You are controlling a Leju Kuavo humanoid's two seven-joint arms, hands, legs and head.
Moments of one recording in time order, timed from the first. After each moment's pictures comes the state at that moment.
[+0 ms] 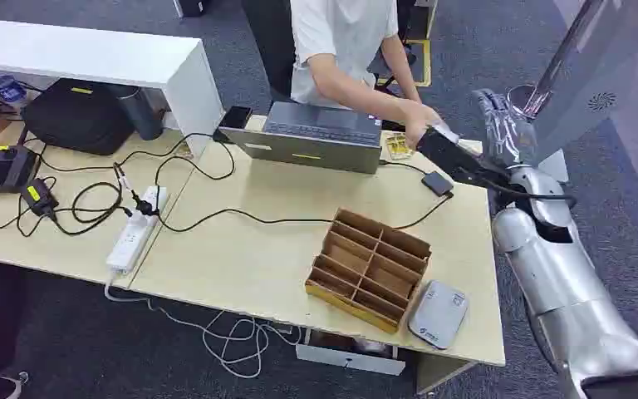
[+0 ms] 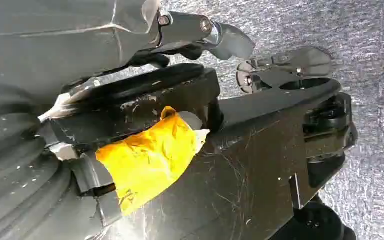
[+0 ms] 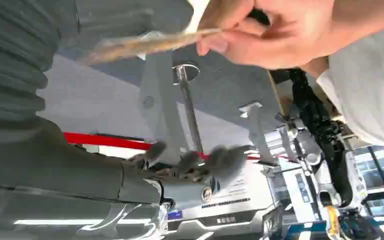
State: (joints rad) left arm -0.10 -0.26 1.16 -0.21 -1.21 -0.20 -0.01; right arm -0.88 -0.09 0.42 -0.88 0.83 -0.15 0.03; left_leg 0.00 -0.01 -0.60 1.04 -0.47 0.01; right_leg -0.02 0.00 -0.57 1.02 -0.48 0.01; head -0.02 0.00
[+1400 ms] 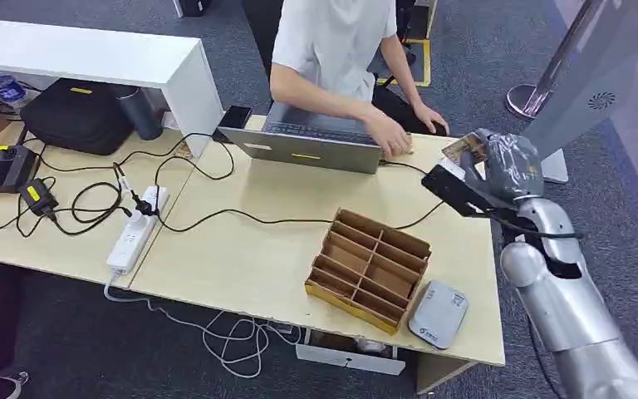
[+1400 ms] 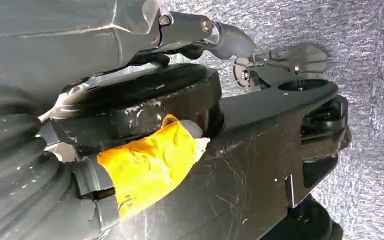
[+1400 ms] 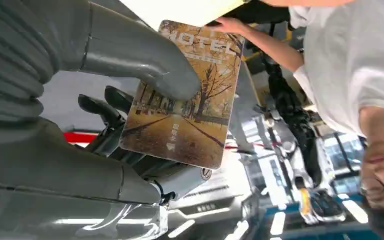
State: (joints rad) left arm -0.09 -0.25 1.20 -0.21 -1.17 -0.22 -0.02; right arm -0.69 -0.19 0.42 -1.12 0.81 -0.20 -0.05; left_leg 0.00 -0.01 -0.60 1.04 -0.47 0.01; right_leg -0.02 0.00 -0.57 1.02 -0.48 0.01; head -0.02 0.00
